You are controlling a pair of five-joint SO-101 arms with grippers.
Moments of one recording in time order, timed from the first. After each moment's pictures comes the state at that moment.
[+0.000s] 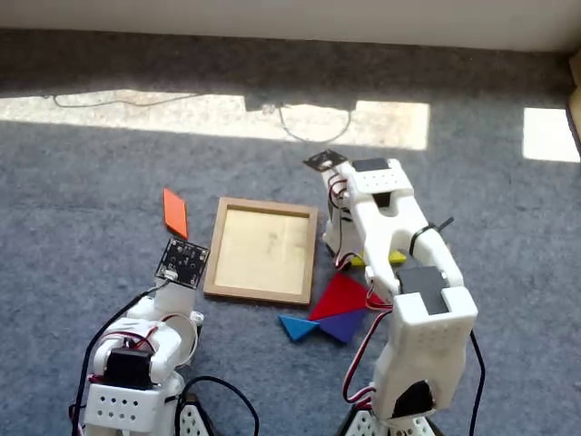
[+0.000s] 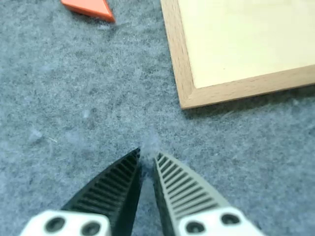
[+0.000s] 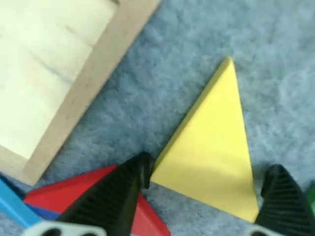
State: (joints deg) left arm 1.1 -100.6 96.0 74.9 -5.6; right arm -14.9 21.5 8.6 74.1 26.6
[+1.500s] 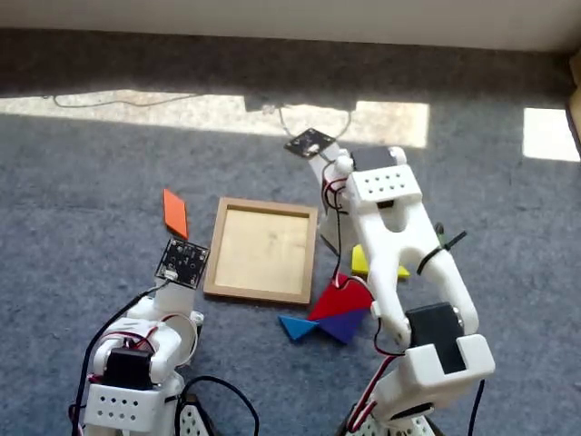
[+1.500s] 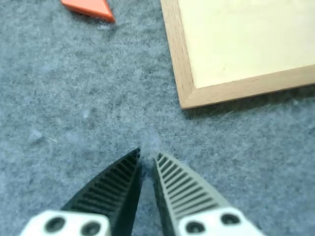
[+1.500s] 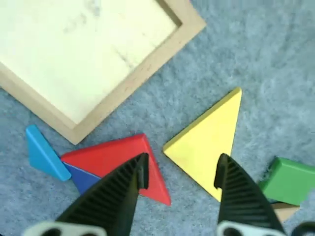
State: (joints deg) left arm 1.1 -100.6 96.0 74.9 -5.6; right arm -18.4 4.8 8.8 81.2 30.9
